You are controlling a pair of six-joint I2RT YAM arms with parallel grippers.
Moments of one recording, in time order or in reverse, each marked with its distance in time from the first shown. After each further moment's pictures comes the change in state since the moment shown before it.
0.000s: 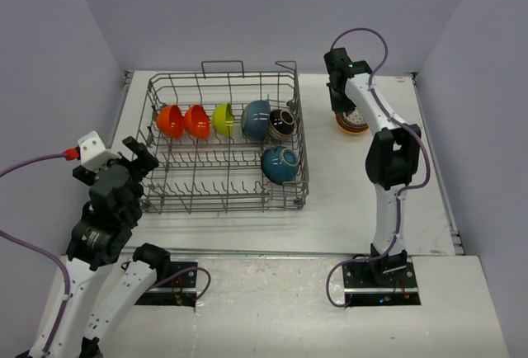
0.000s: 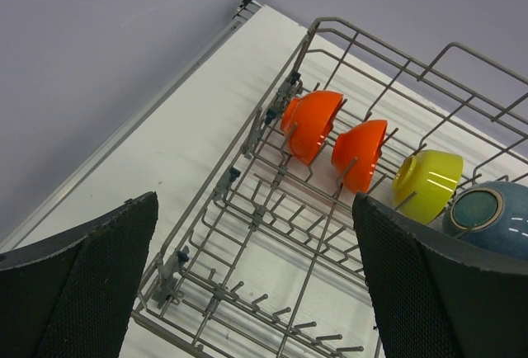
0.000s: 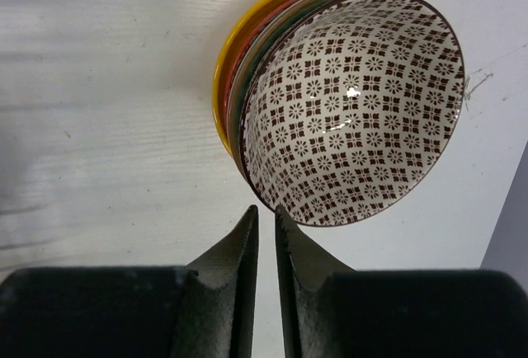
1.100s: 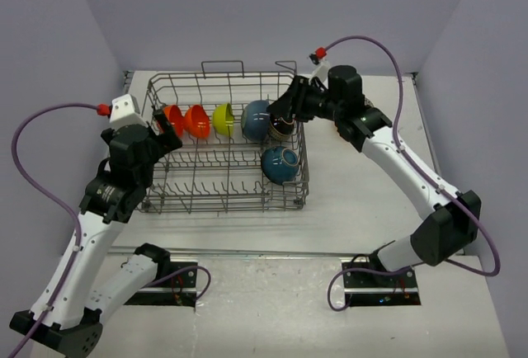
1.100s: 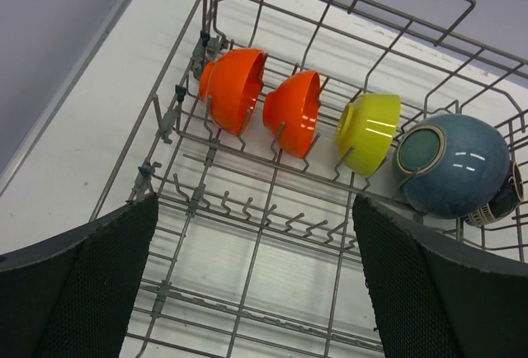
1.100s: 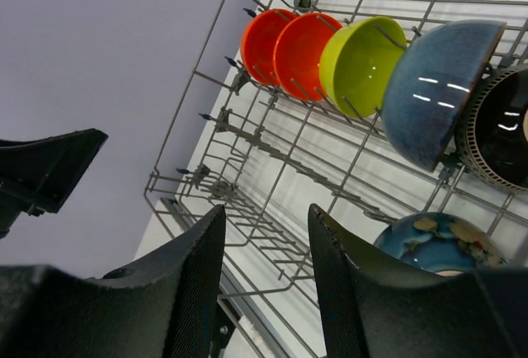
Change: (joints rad) left arm 0.000 0.302 0.174 -0.003 0.230 -0.007; right arm 0.231 -0.742 -0.705 0.811 -0.804 0.540
